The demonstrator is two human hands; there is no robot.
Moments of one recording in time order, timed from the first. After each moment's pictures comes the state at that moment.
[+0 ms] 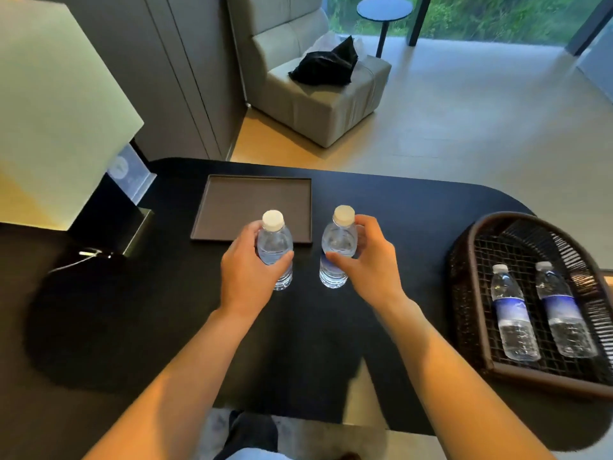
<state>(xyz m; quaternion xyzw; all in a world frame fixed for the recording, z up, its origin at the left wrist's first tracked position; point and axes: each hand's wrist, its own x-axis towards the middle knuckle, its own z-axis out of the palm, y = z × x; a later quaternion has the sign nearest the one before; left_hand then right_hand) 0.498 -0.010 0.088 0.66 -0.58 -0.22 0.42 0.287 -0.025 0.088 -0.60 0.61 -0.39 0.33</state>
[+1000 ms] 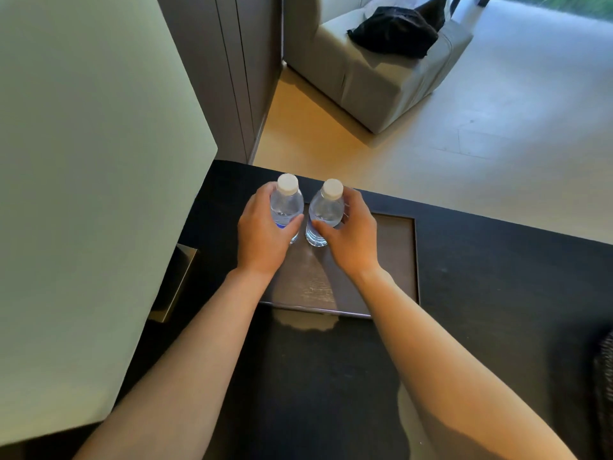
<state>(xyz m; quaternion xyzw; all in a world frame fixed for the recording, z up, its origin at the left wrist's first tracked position) 0.715 -0.304 -0.016 0.67 -0.56 -0.23 0.43 0.553 -0.322 -0.014 -0.61 0.63 -0.37 0.31</state>
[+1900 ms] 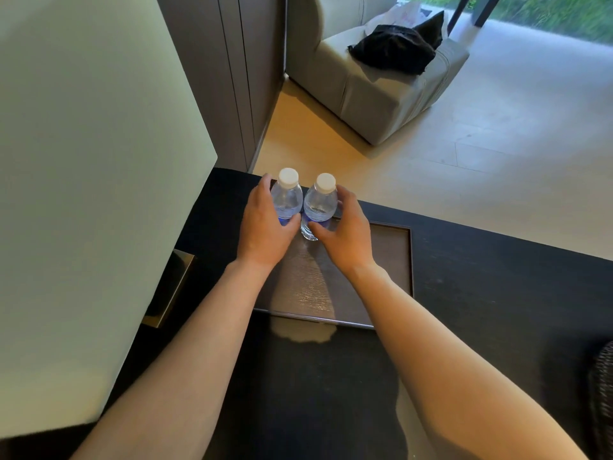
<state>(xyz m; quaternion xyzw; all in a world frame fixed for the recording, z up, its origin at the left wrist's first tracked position) 0.711 -0.328 -0.013 0.69 -0.57 -0.25 0.38 0.552 -0.336 -0.007 -0.63 0.63 -0.33 0.31</state>
